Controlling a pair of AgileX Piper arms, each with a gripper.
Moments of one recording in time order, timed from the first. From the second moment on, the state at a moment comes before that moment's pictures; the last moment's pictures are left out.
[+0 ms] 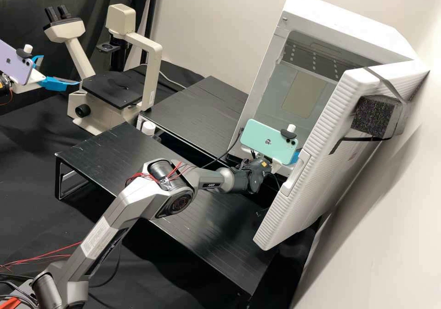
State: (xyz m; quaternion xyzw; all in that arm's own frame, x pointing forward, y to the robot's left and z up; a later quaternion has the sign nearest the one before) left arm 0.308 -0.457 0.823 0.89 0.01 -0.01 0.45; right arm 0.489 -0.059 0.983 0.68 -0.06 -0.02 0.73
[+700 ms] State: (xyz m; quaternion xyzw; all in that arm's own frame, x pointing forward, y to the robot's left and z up) left arm 0.308 -0.457 0.823 0.89 0.01 -0.01 0.45; right arm 0.492 -0.063 0.978 0.69 -0.06 -0.02 0.72
